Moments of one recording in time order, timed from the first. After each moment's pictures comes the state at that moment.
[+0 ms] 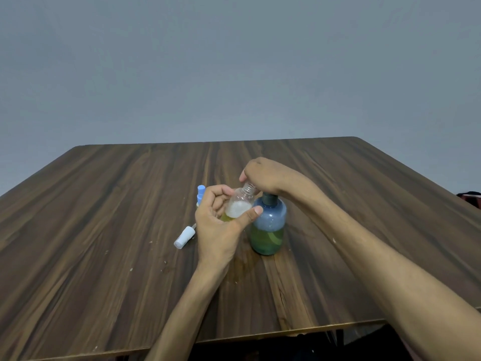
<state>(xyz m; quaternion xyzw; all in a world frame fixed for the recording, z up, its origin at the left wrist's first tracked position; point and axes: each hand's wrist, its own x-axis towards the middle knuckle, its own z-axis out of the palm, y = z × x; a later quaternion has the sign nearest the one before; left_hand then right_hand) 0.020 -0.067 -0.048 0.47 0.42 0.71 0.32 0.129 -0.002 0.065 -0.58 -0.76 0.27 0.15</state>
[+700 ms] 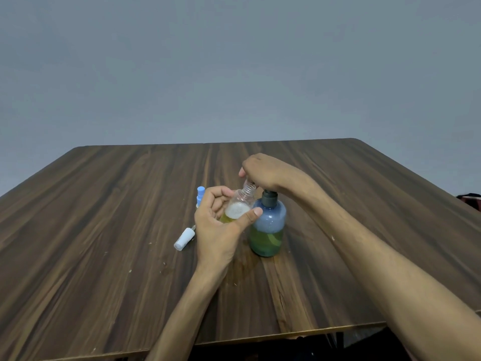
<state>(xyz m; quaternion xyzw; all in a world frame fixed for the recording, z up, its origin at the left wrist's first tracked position) 0.020 -0.065 -0.049 0.47 0.42 0.71 0.32 0.129 0.002 0.071 -0.57 -0.76 0.27 0.16</state>
